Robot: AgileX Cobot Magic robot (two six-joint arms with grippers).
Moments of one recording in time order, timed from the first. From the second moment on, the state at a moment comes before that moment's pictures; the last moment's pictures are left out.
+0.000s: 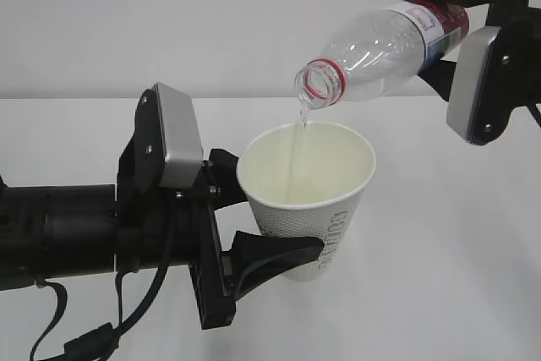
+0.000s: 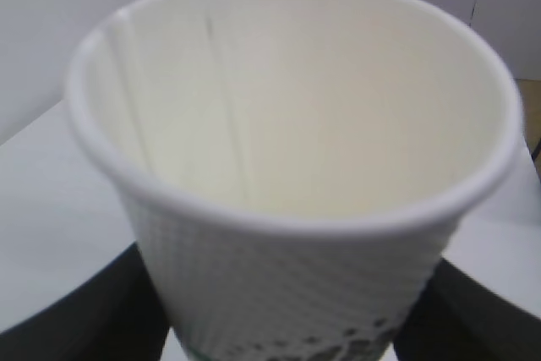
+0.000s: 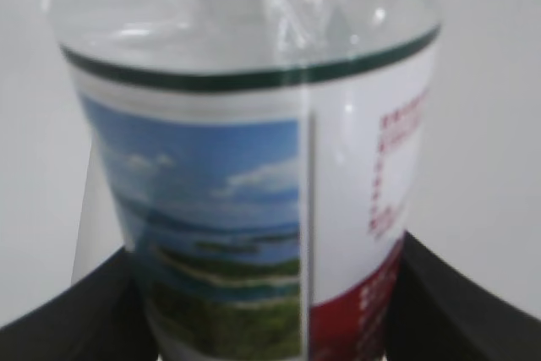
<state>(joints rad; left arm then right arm) -0.70 1.64 -0.59 0.81 -0.88 -0.39 0.09 1.42 -0.74 -0.95 -0.68 -0.74</state>
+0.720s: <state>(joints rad) -0.70 1.64 -0.59 0.79 -0.88 -0.39 0.09 1.42 -0.74 -0.95 -0.68 -0.74</state>
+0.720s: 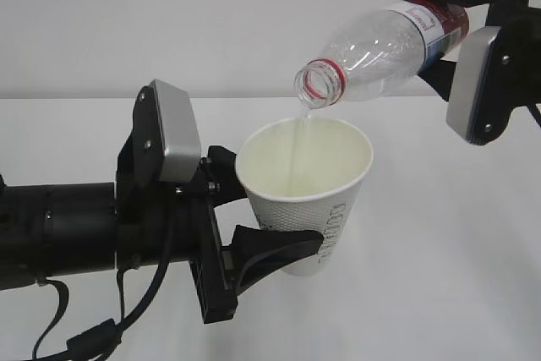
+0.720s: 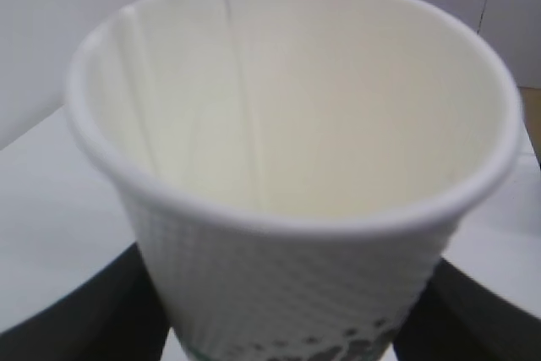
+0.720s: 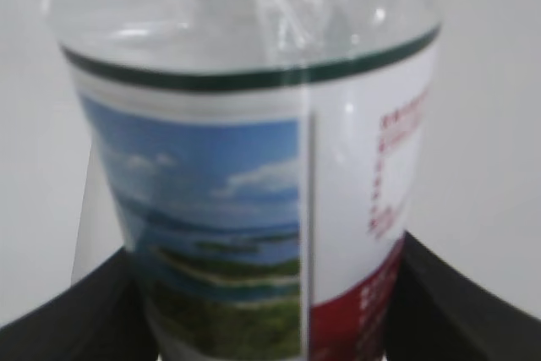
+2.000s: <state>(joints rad) -0.70 1.64 -0.59 0.79 -0.89 -0.39 0.09 1.42 -0.74 -0.95 -0.68 -0.74</state>
